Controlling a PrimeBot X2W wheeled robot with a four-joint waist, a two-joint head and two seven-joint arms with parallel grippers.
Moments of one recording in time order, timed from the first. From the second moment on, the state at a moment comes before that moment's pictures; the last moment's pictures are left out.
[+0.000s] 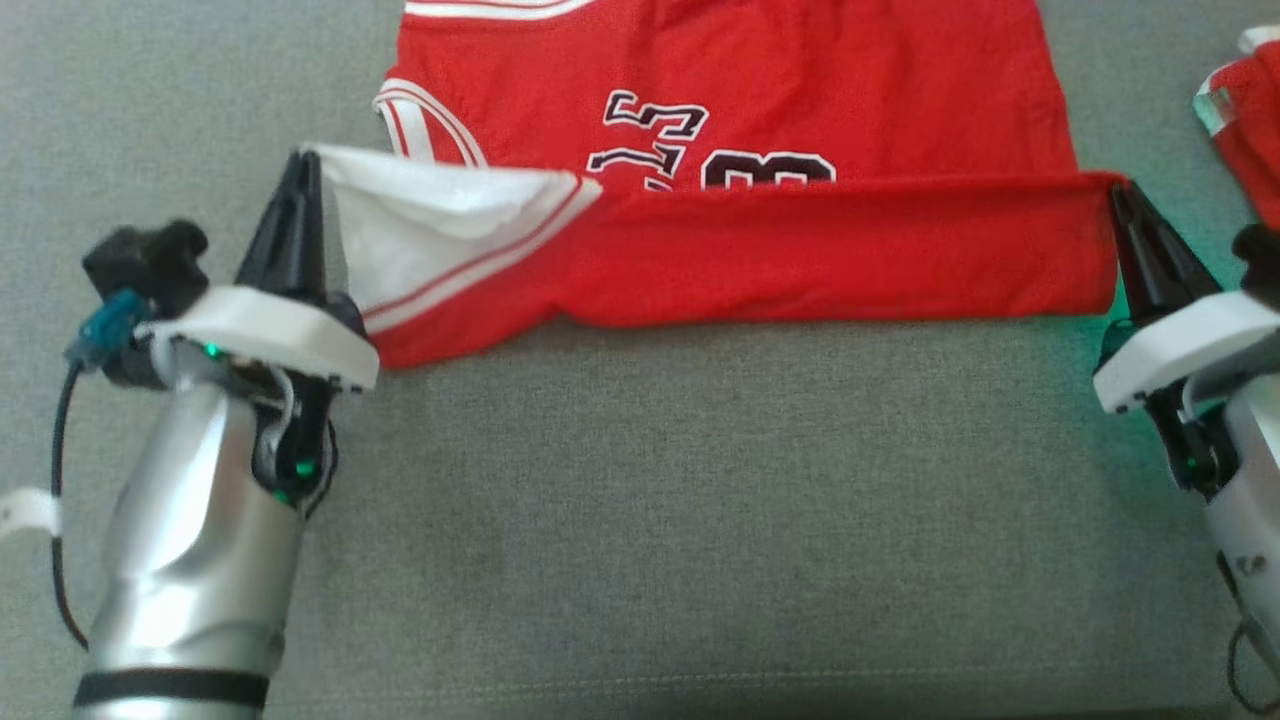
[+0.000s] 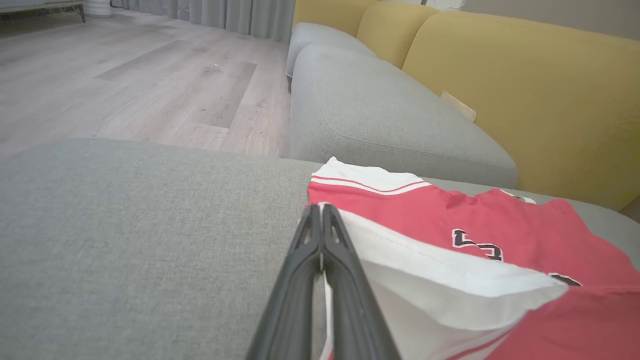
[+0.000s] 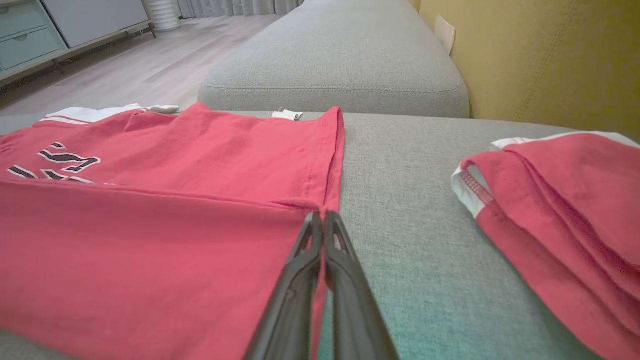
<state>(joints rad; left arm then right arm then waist) -0.53 0.15 -0.19 0.53 -0.43 -0.09 -0.24 -0.55 -0.43 0.34 0.66 0.48 0.13 -0.20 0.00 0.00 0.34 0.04</state>
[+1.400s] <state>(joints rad) -0.29 0.09 -0.17 0.58 -0.34 -0.04 -0.21 -0.38 -0.36 0.27 0.55 0.49 0.13 -0.25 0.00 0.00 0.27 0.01</state>
